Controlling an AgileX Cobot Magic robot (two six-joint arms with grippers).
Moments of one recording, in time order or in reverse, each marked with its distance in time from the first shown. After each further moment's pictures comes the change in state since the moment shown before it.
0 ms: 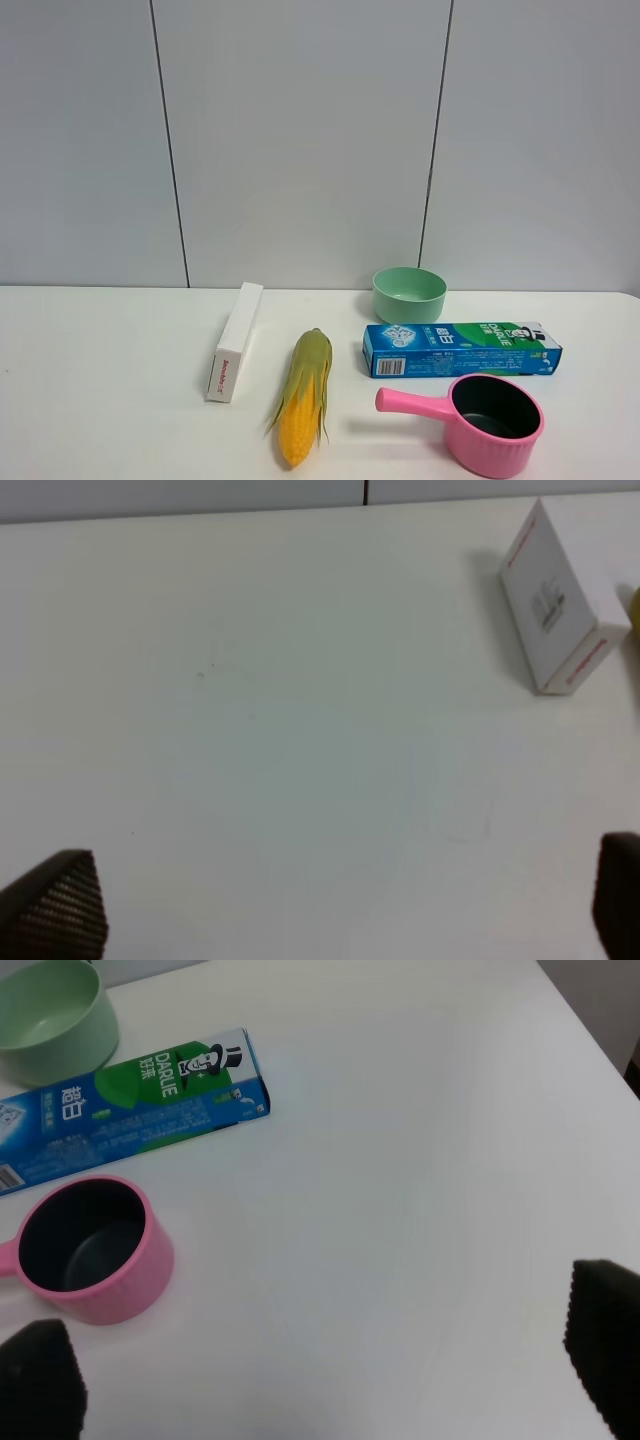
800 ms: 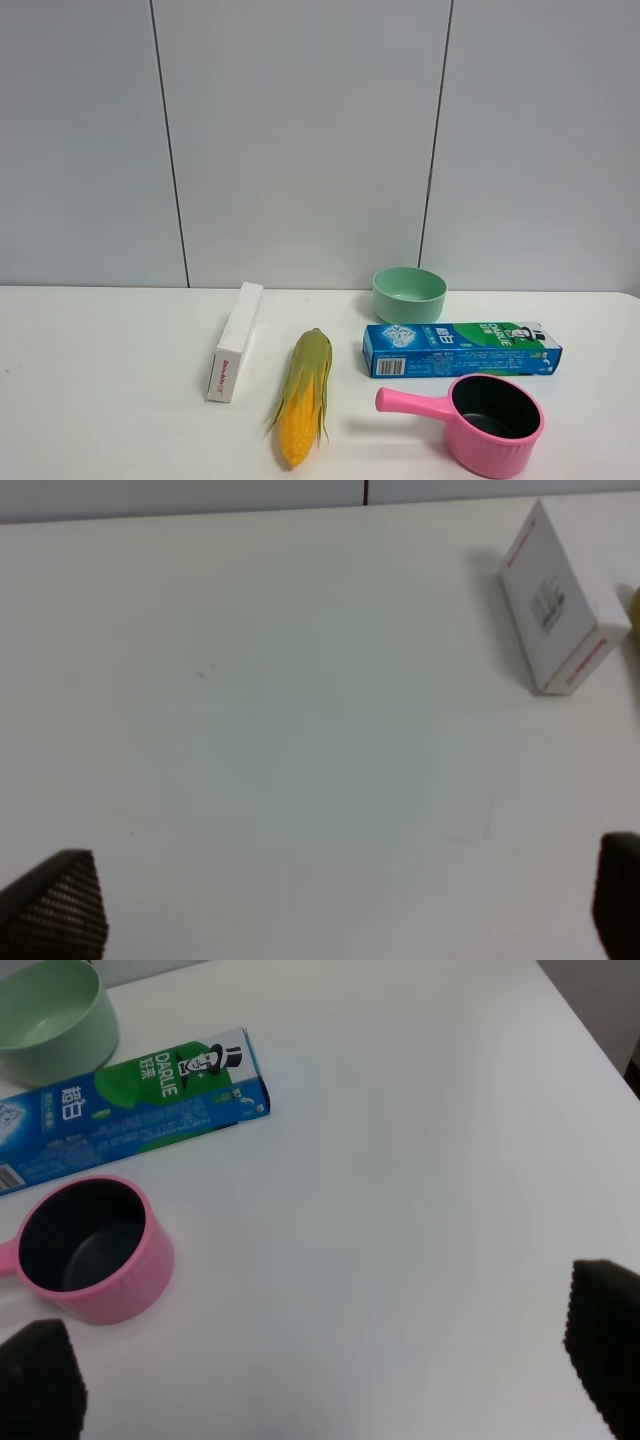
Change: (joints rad) left arm 0.000 0.000 0.000 -0.001 0.000 -0.004; right arm 0.000 0.000 0.000 0.000 0.000 0.000
